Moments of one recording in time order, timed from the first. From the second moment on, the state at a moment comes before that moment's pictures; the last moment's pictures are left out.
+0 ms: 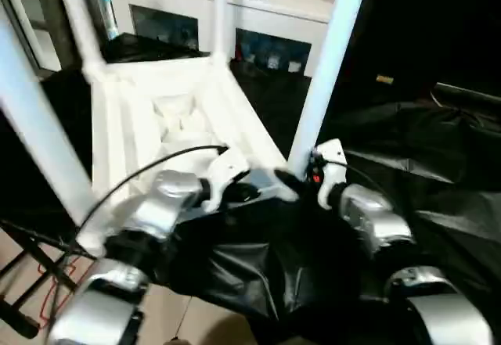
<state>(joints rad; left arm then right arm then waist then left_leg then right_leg) -0.62 0.19 -0.23 0.63 0.10 0.22 -0.90 -0.63 -0.10 -0.04 0.94 0.11 -0.01 0.61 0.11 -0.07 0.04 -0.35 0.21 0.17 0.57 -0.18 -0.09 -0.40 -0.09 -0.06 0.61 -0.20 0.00</state>
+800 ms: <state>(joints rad) -0.56 0.38 -0.27 0.52 0.02 0.11 -1.31 -0.58 -0.29 0.12 0.82 0.12 -0.05 1.33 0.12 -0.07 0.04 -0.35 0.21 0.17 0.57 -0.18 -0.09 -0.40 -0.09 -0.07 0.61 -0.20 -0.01</state>
